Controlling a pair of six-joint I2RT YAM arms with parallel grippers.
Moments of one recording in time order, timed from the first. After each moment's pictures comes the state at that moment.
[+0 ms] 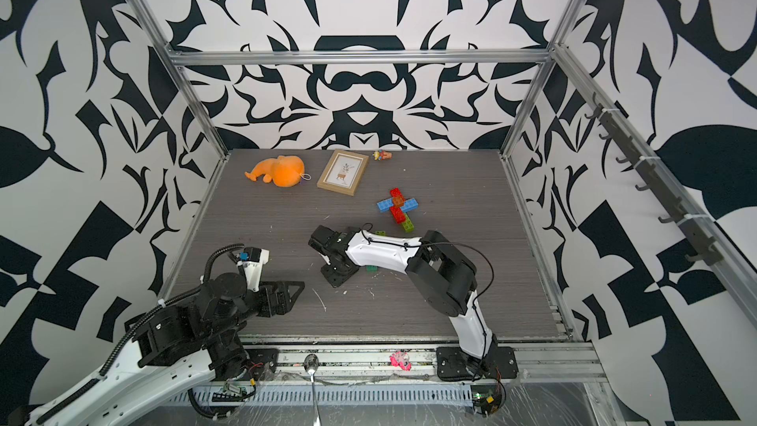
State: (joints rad) left arm -0.94 0.38 0.57 -0.82 -0.14 -0.81; right arm 1.02 2.01 1.44 -0.74 -0.02 0.27
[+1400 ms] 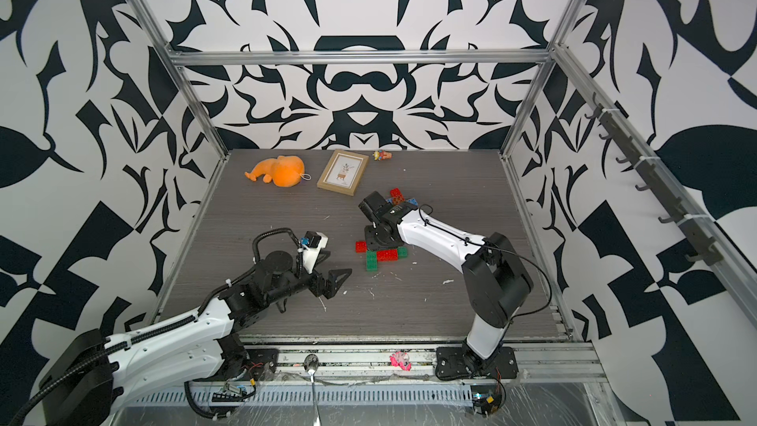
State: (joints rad) left arm -0.86 0.96 0.36 0.21 0.10 -0.31; right arm 0.72 1.72 1.27 -0.75 0.05 0.56
